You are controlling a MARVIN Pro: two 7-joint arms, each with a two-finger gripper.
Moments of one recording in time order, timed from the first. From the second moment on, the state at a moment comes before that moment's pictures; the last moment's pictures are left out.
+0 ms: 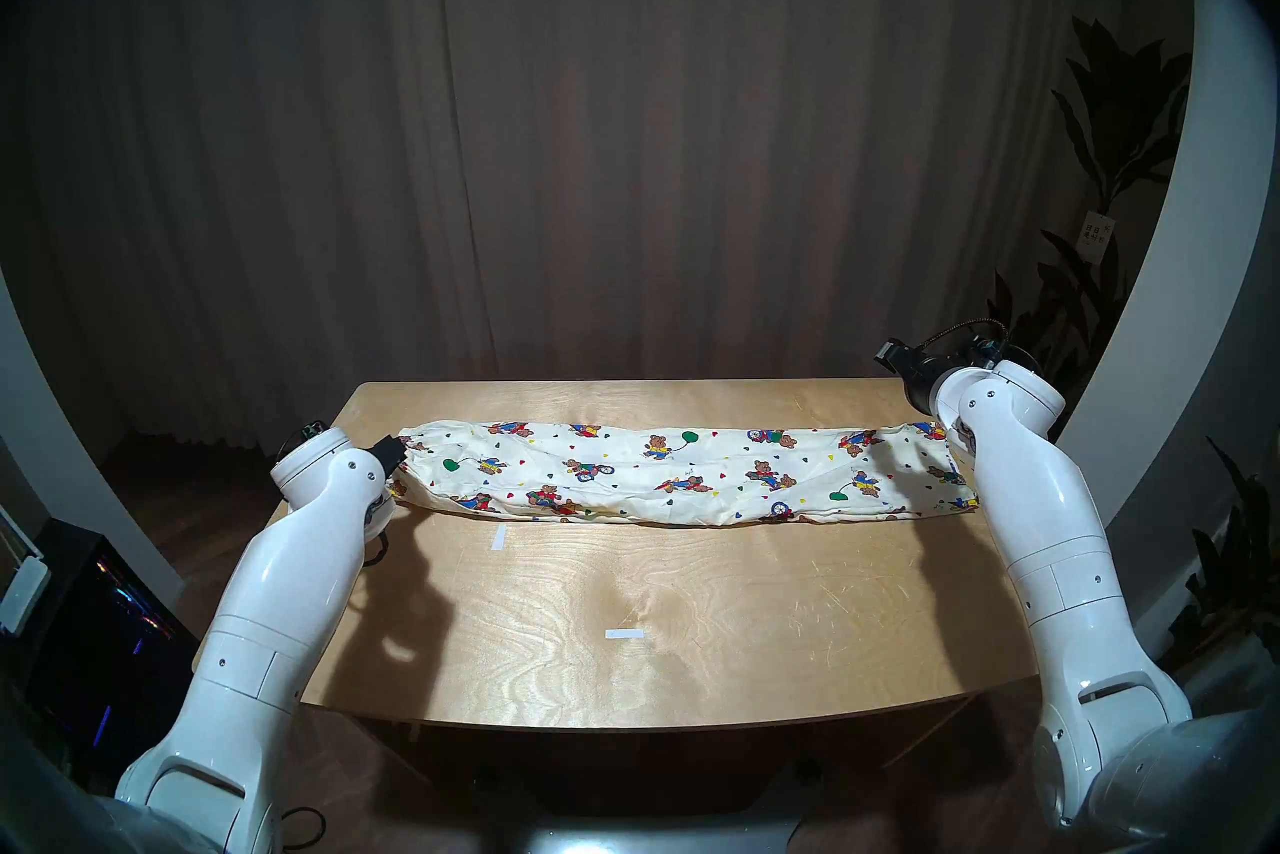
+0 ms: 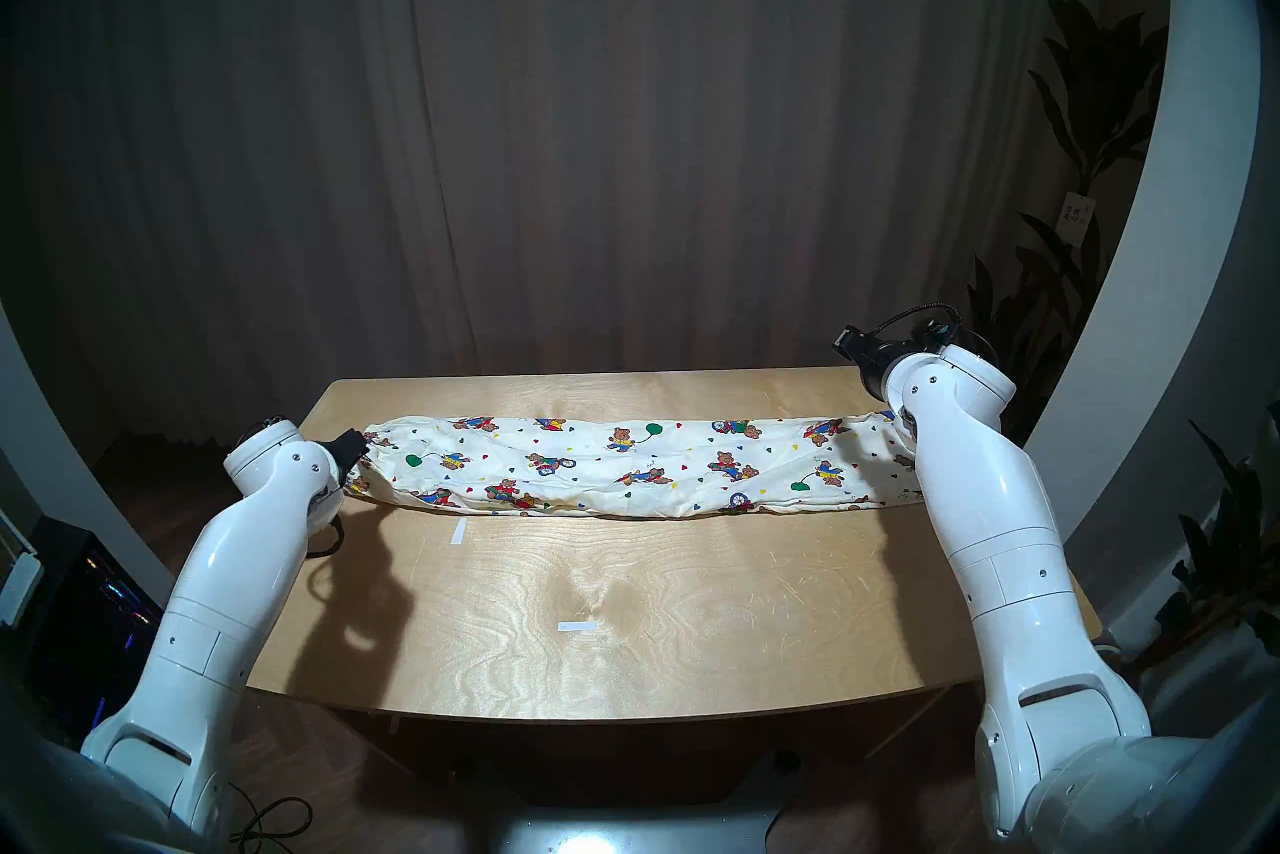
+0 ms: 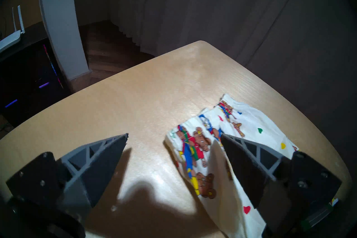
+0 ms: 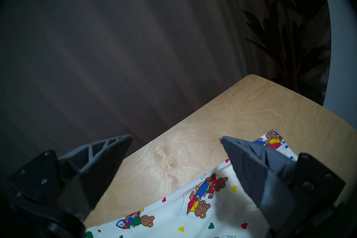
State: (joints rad) left arm 1.44 -1.14 -1.55 -1.58 -1.14 0.41 0.94; right arm -1.23 -1.16 1.58 -1.46 1.02 0.50 -0.43
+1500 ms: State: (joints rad) left arm 1.82 -1.30 -1.90 -1.82 -1.56 0.26 0.45; right arm -1.51 -1.07 1.42 -1.78 0.72 0.32 -0.36
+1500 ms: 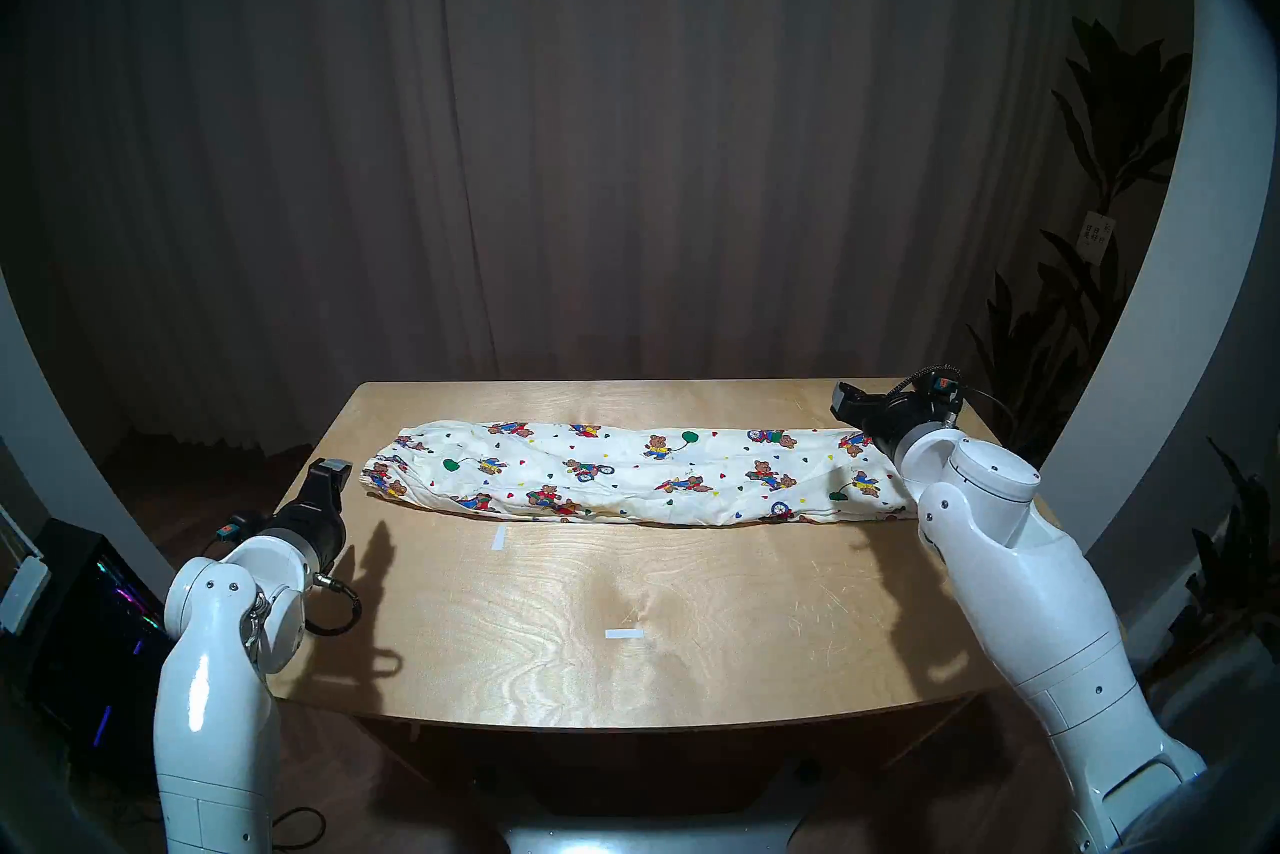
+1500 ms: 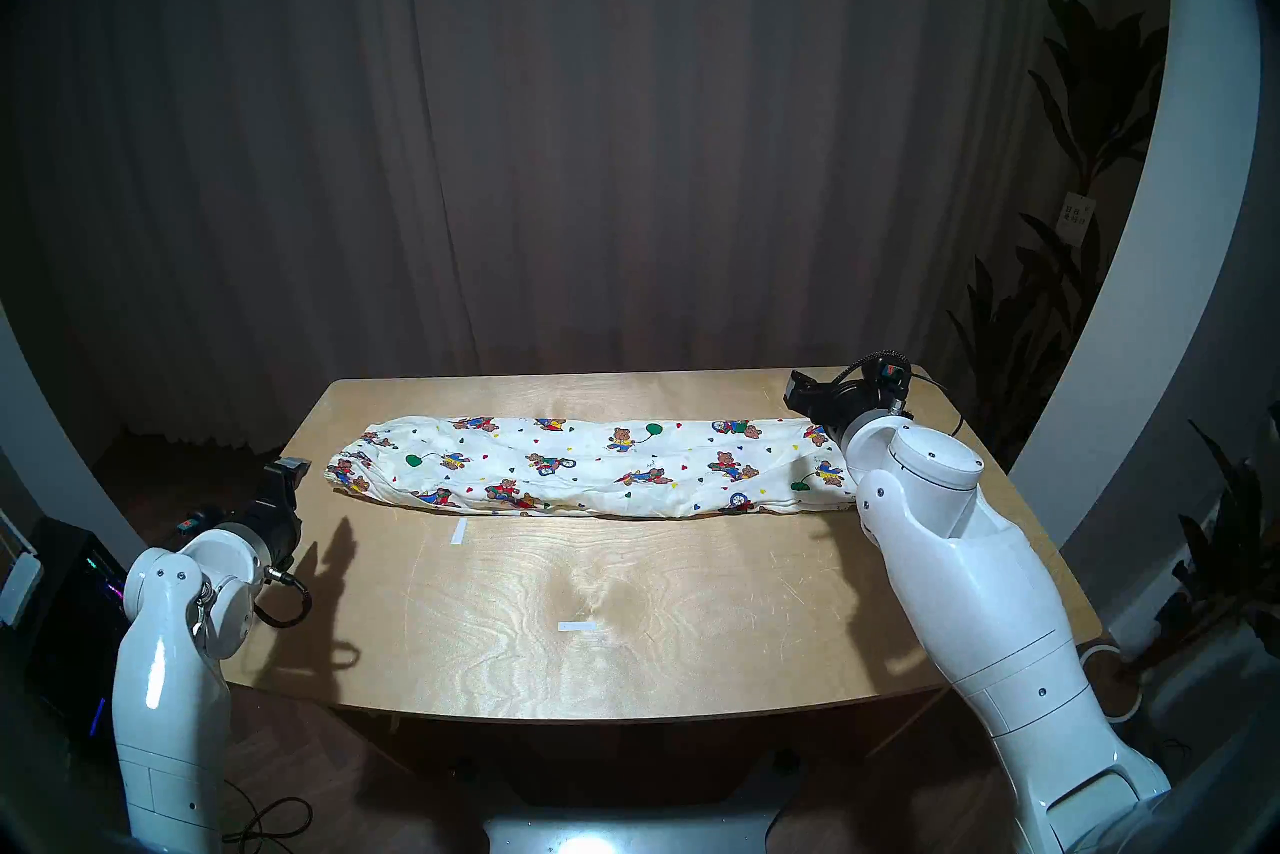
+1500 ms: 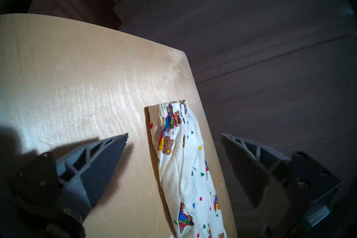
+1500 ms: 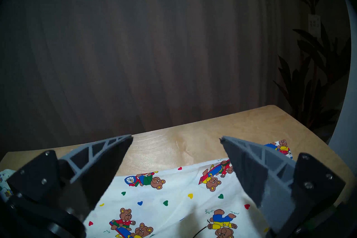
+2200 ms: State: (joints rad) left arm 1.64 -1.21 -1.80 -1.45 -1.48 0.29 0.14; right arm -1.53 -1.04 1.40 -1.81 0.60 0.17 -0.33
